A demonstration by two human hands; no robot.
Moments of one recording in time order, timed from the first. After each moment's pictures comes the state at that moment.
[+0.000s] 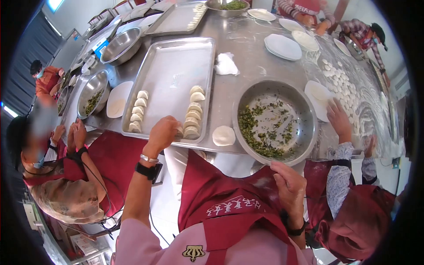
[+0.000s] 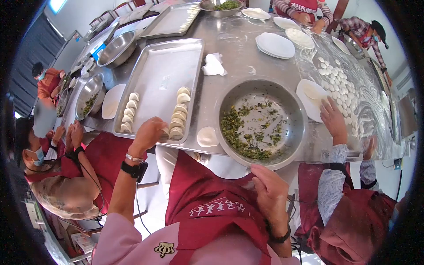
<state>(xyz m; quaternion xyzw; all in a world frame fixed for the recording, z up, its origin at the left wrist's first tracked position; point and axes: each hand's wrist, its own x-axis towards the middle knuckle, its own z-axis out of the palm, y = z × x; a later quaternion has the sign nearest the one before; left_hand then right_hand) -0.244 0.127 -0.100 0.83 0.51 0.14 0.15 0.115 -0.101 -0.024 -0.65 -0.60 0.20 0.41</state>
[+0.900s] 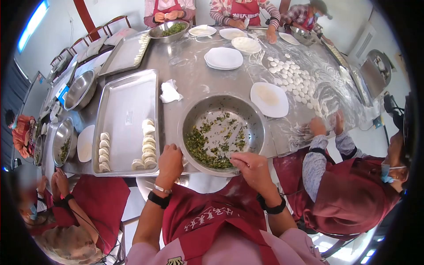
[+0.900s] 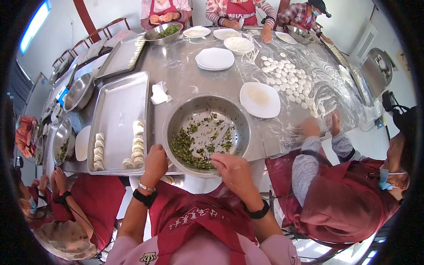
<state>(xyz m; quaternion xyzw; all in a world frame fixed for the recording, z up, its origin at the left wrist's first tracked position) -0.081 0.085 -0.100 0.88 0.47 0.08 0.07 0.161 -0.062 -0.034 -0.66 -0.59 0.19 0.44</state>
